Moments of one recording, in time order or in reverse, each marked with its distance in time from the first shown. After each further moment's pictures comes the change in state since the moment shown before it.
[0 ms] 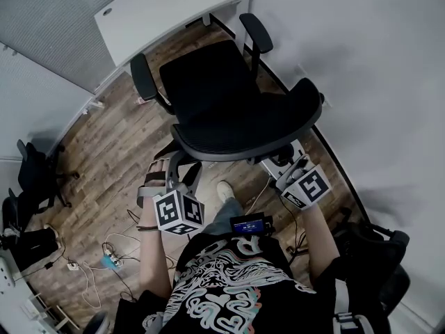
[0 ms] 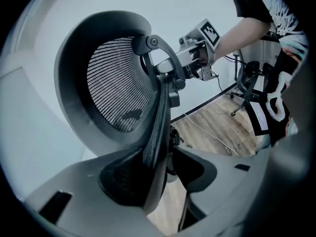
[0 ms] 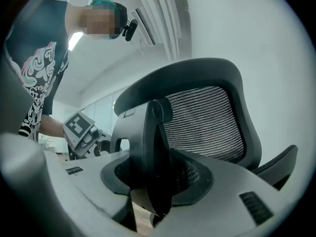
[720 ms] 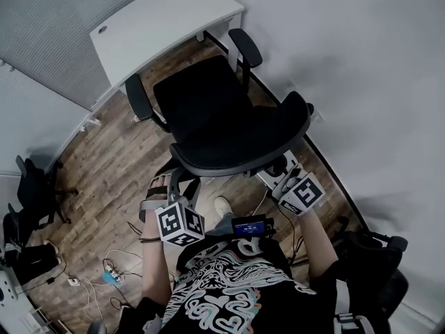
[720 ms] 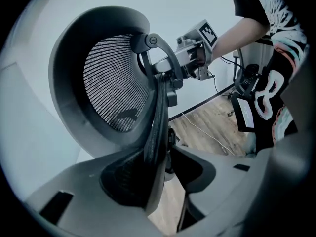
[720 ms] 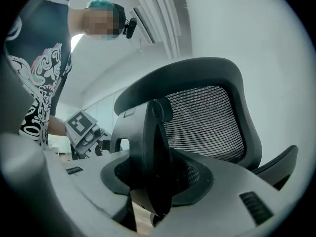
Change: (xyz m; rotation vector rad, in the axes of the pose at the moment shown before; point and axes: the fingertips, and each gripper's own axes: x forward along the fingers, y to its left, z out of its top) left arm 0.012 0.006 0.004 -0.012 0.031 -0.060; right arm 0.009 -0.017 -0.002 0.011 0.017 0.029
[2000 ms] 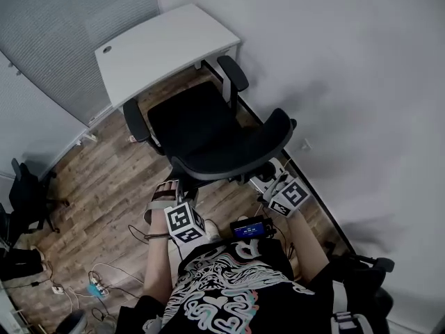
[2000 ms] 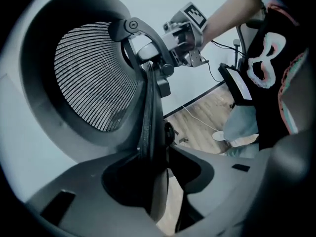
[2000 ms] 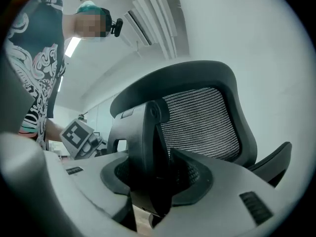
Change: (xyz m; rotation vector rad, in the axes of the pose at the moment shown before) left arm 0.054 0.005 0.019 0.082 0.091 0.022; right arm 0.003 -0.058 -0.002 0.034 -0.022 0.030
